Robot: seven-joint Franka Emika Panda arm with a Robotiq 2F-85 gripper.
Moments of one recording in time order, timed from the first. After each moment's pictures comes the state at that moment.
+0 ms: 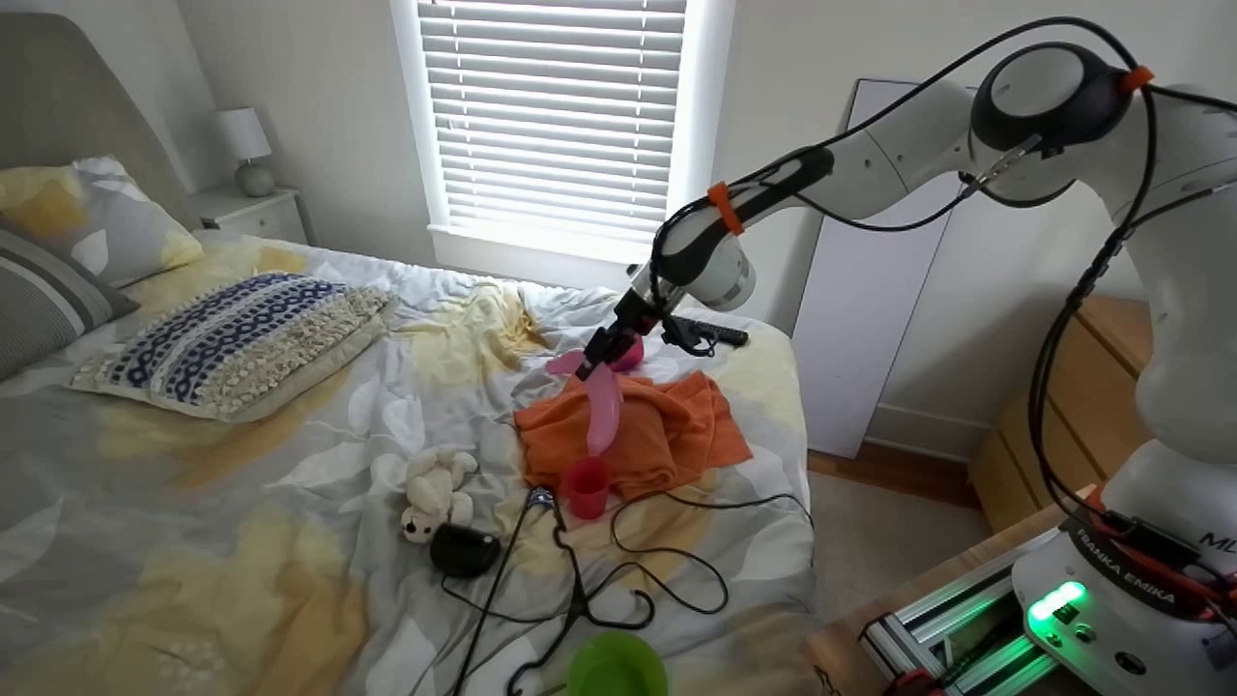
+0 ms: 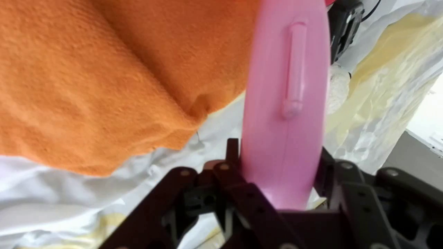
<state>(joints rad) -0.21 0.92 0.78 -1.83 0.18 2.80 -0.52</state>
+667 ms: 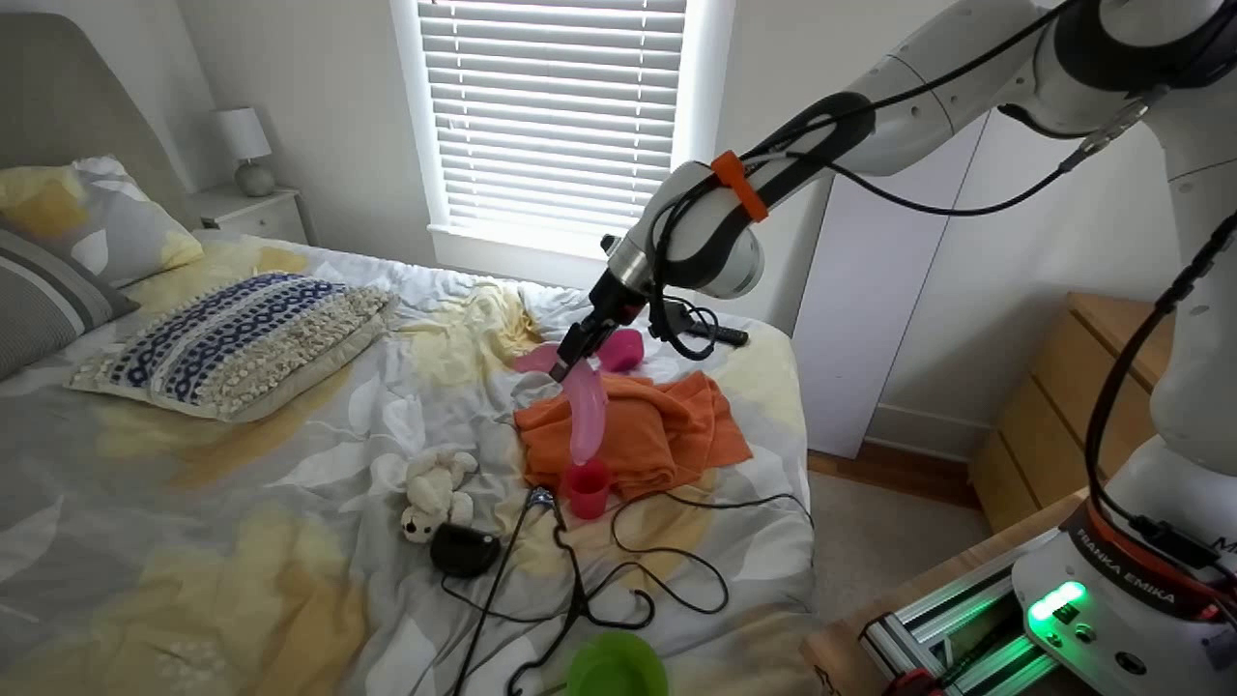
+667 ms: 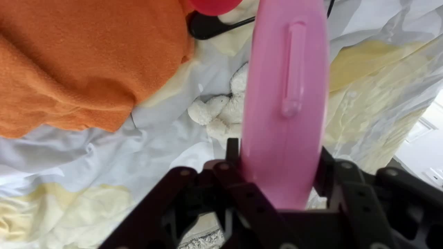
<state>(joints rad) -0.07 0.62 0.78 -2.04 0.15 2.90 -0.34</state>
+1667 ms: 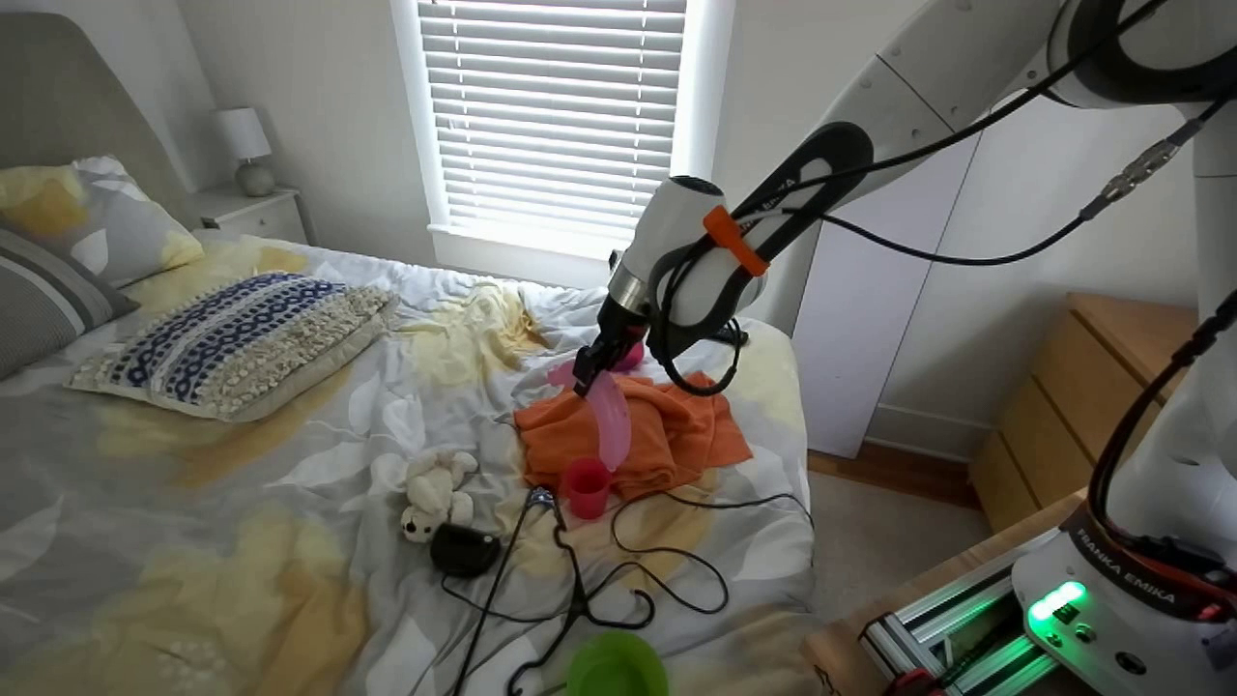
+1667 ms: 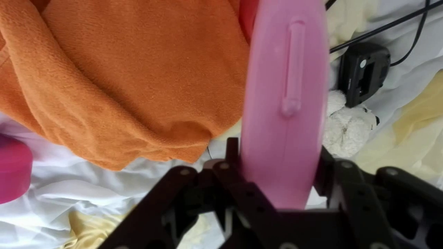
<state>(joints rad) 0.38 0.49 0.30 -2.08 0.04 2.90 0.00</state>
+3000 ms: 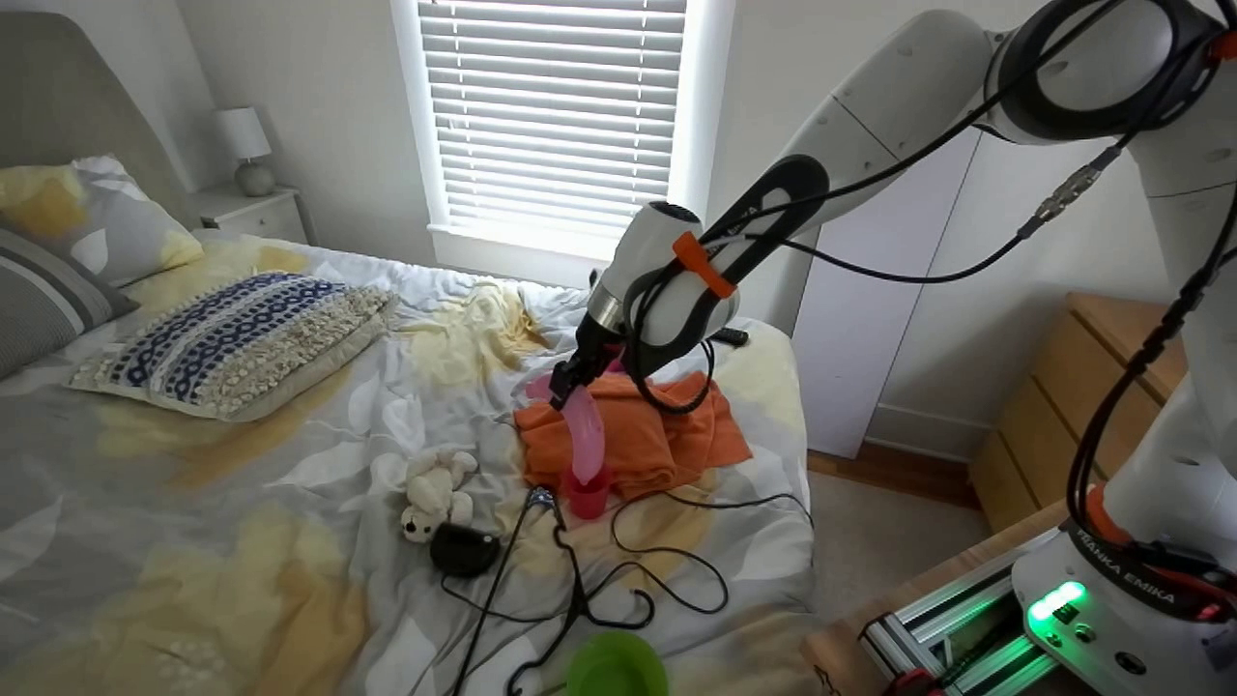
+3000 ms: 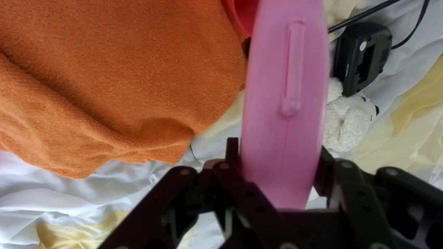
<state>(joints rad) 0.38 0.64 0.33 -1.96 0.04 2.96 -0.01</state>
